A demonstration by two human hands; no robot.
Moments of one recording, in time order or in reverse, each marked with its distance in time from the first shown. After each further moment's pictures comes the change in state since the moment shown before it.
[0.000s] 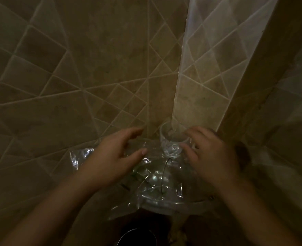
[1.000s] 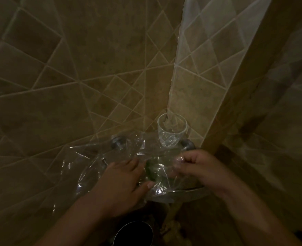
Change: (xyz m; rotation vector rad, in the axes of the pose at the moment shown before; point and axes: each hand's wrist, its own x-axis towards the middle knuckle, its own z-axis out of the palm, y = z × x) left_hand -0.044 -0.027 0.045 0.531 -0.367 0.128; right_hand -0.040 -0.010 0.005 0.960 -0.589 0.522
